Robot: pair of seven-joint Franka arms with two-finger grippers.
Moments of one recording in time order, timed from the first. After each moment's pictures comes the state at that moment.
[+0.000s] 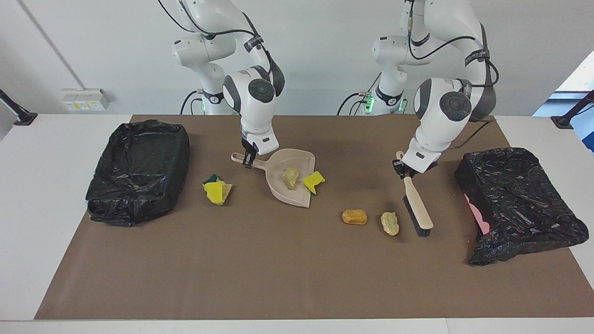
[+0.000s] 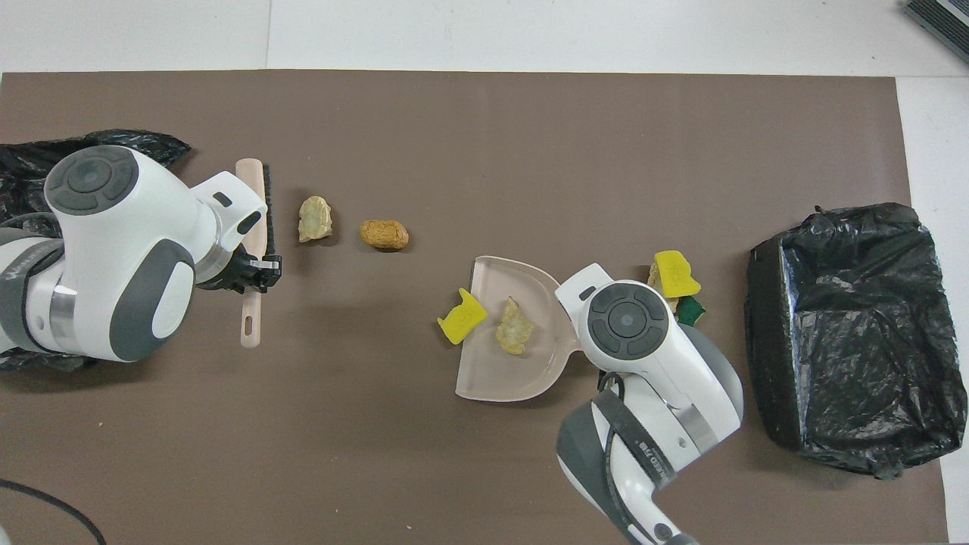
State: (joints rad) left arm -0.14 0.14 -0.08 -1.94 0.04 1.97 -0.22; right arm 0.41 0.08 0.06 -2.17 -0.20 2.09 -0.78
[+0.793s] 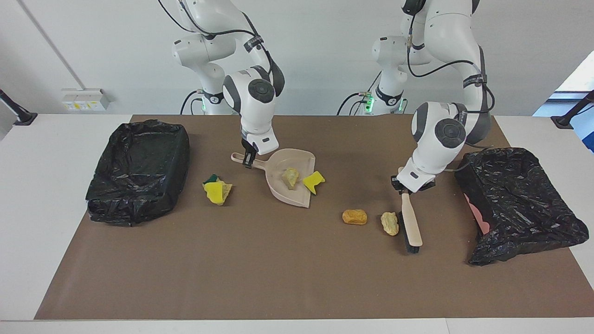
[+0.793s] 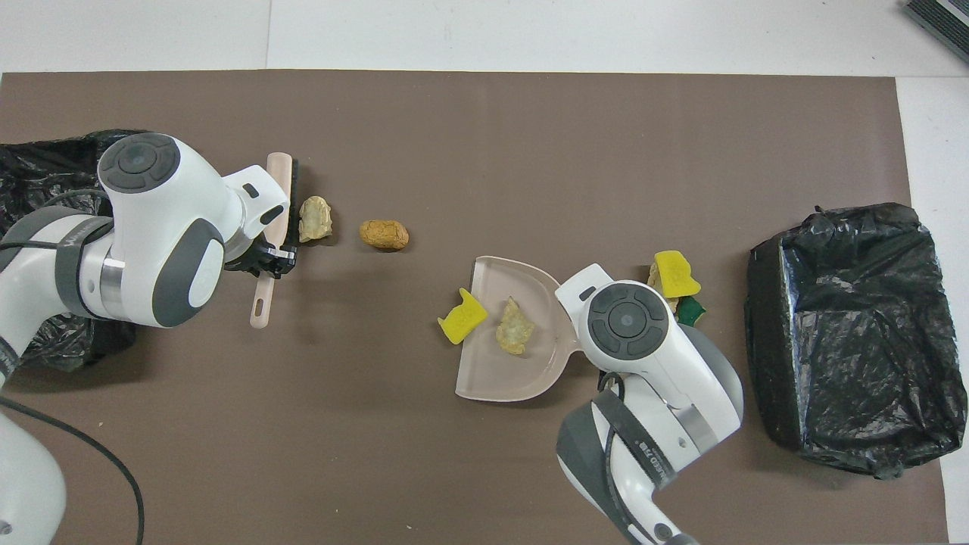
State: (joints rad) left arm -0.13 0.29 -0.11 -1.88 0.05 2.03 -0.11; right arm 0.41 0.08 0.06 -2.17 -0.20 2.09 -0.78
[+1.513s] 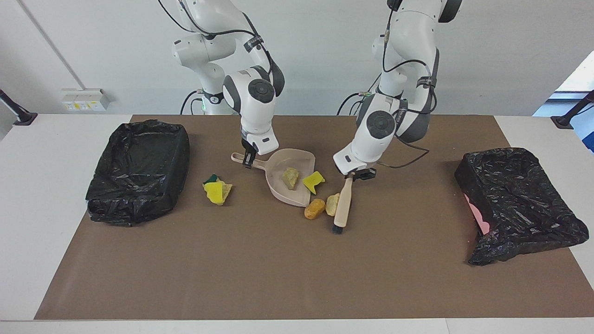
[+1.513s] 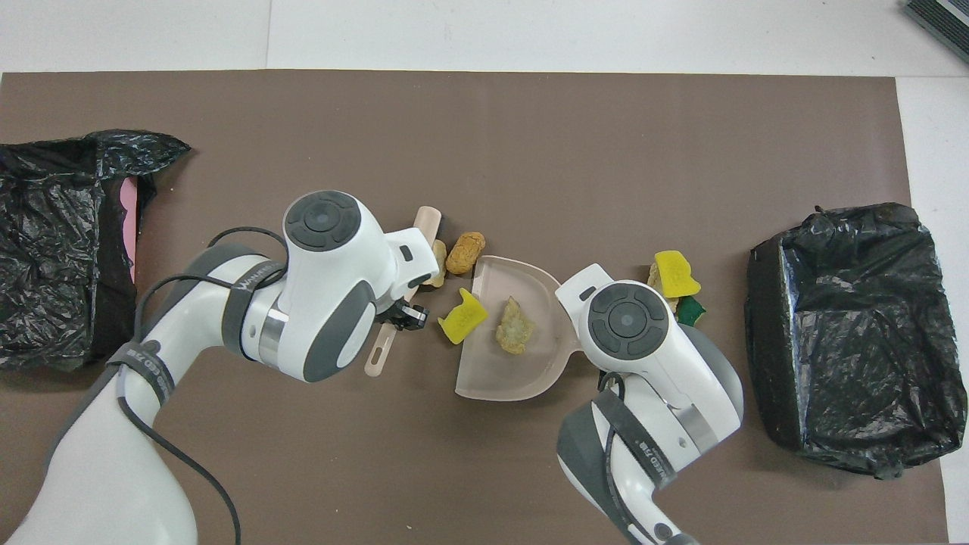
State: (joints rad) left arm -0.44 0.28 -0.13 -1.91 -0.11 2.02 -0.07; right arm 0.41 0.08 0.06 -2.17 -0.20 2.09 -0.78
